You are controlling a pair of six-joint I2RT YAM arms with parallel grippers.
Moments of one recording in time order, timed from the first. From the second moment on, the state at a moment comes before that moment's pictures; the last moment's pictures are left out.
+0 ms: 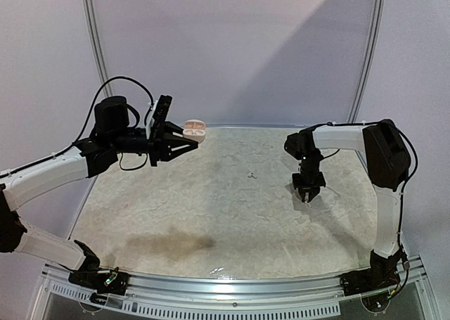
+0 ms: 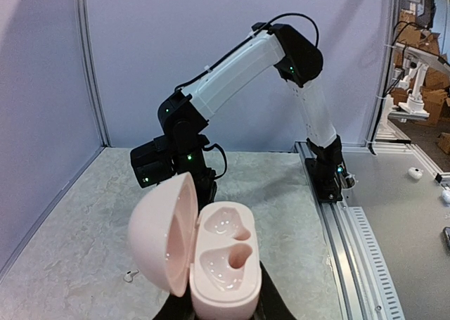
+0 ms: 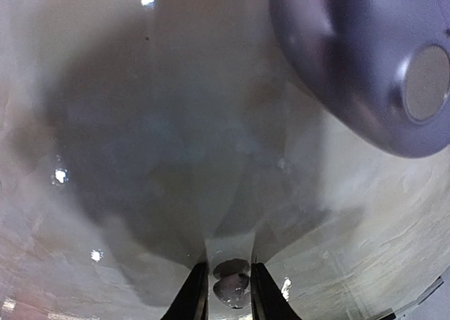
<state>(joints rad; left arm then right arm) -0.55 1.27 0.95 0.18 0.93 0.12 0.48 2.10 1.51 -1.14 0.07 0.57</state>
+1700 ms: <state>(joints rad) -0.55 1.27 0.93 0.23 0.92 0.10 0.49 1.89 1.47 -1.05 -0.14 0.40</state>
